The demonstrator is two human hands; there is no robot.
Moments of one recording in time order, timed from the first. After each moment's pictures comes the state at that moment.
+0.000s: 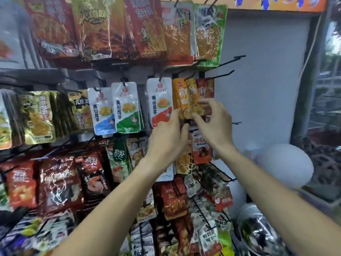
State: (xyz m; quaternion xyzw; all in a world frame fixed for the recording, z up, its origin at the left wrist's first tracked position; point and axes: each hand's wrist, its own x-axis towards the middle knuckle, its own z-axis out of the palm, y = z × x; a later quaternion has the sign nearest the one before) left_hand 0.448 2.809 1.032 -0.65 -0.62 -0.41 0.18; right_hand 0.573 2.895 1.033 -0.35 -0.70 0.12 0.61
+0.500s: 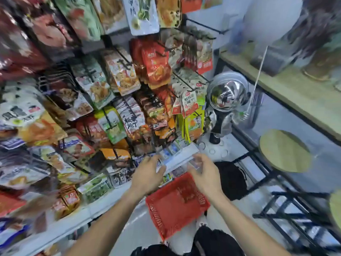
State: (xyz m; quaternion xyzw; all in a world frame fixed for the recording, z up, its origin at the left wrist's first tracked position) left_hand 0.381 2.588 0.610 -0.65 -0.71 -0.08 -0.28; right_hand 0.598 2.597 0.600 -0.65 -0.62 0.34 0.27
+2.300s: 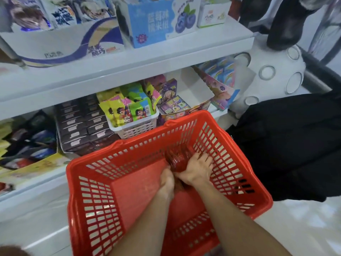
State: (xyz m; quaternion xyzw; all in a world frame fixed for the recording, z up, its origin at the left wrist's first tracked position) left_hand 0.516 2.646 -0.353 0.00 -0.68 -0.38 -0.62; right_hand 0.602 2.676 -0.280 -0.73 -0.63 0.22 -0.10
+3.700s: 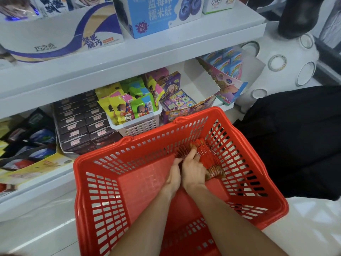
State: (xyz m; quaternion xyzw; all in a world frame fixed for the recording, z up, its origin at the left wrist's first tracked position) left_hand 0.512 2.643 -0.330 -0.16 -0.63 -0.37 -0.66; right_hand 0.577 2.662 -0.305 -0.70 -0.69 0.15 -0.05
